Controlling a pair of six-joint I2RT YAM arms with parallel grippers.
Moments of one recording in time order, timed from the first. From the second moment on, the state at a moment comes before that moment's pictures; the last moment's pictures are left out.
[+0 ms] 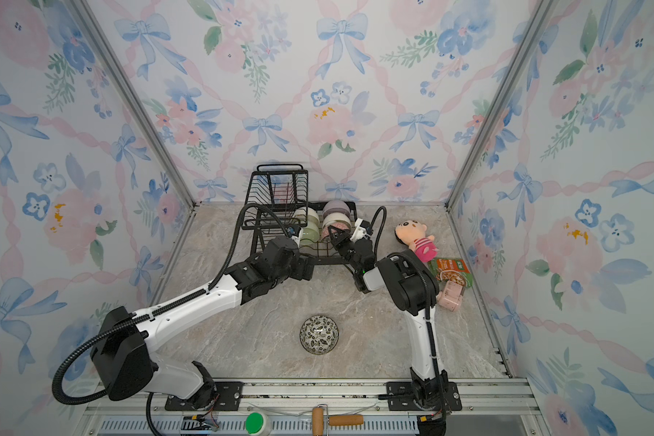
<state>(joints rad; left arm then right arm) -0.77 1.44 1.10 -0.31 -0.33 -0.28 0.43 2.19 1.03 1.24 -0.14 1.24</state>
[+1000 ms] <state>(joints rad) -0.76 1.44 1.10 -0.31 -0.32 -0.28 0.42 2.26 1.09 1.30 -0.17 1.28</state>
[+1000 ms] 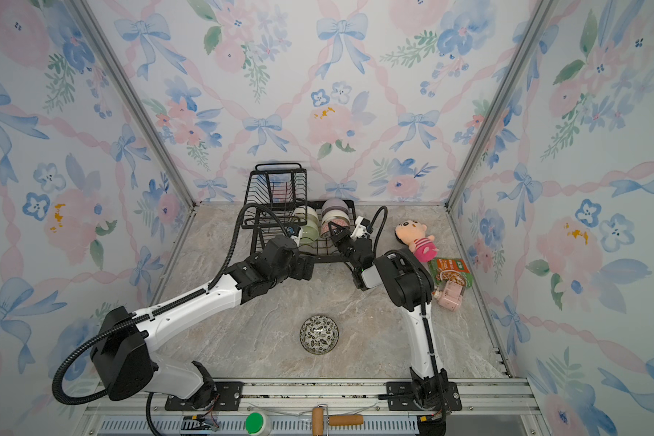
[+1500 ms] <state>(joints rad) -0.76 1.44 1.09 -0.32 -0.31 -0.28 0.39 2.28 1.08 1.35 -0.29 1.26</state>
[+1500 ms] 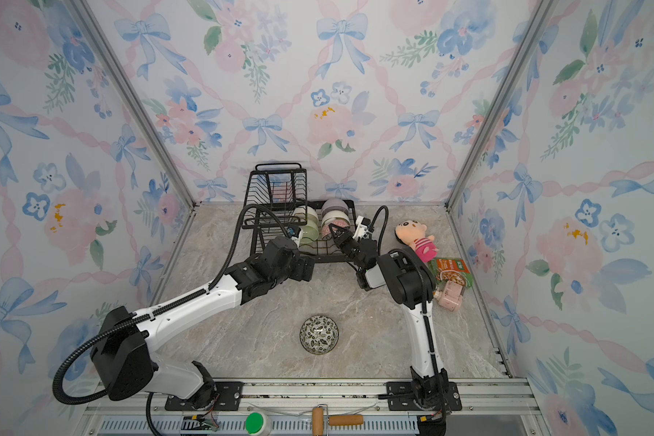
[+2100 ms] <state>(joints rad) -0.76 1.44 1.09 -0.32 -0.31 -0.28 0.38 2.30 1.11 1.33 -0.31 1.25</state>
